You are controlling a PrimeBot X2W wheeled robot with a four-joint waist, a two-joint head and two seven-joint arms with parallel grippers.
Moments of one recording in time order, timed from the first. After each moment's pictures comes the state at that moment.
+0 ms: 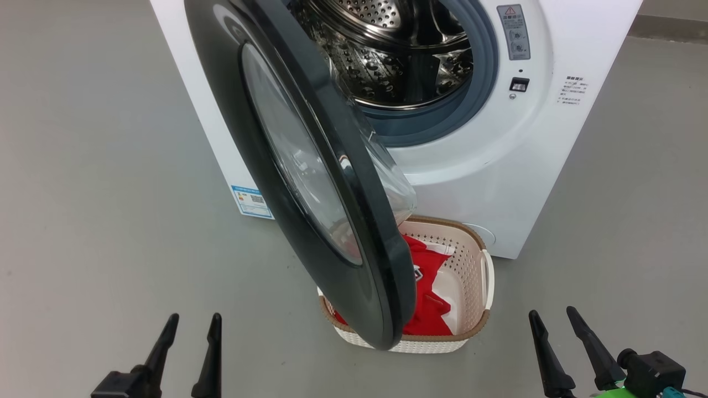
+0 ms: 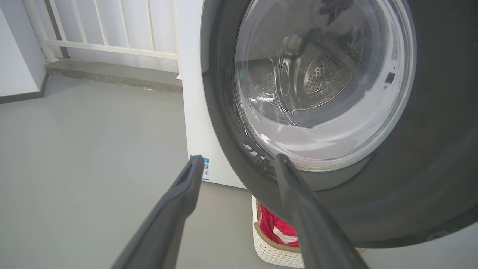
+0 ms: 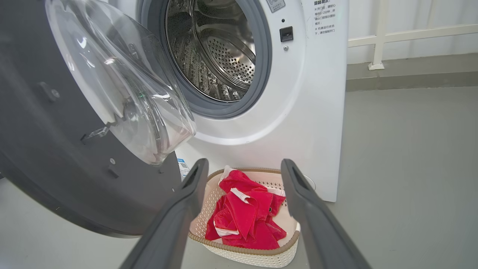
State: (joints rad) left arm -0.01 0.05 0.00 0.26 -0.24 -0.13 -0.25; right arm 0.12 -0.07 0.04 0.20 0.40 0.12 -0.26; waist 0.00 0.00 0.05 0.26
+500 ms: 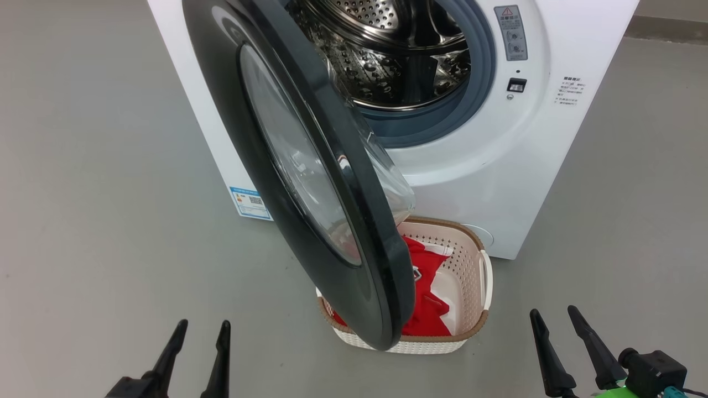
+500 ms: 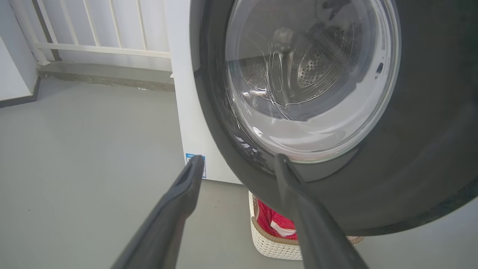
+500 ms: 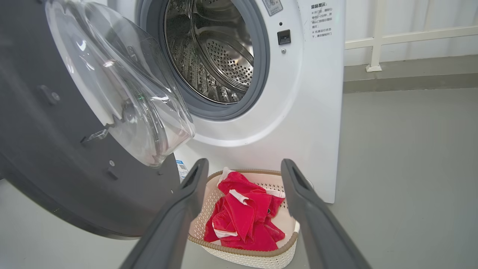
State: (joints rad) left arm 0.01 0.05 -0.02 0.24 -0.20 -0.13 -0.25; right arm 0.12 -0.07 0.04 0.19 0.40 0.12 -0.26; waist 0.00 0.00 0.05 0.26
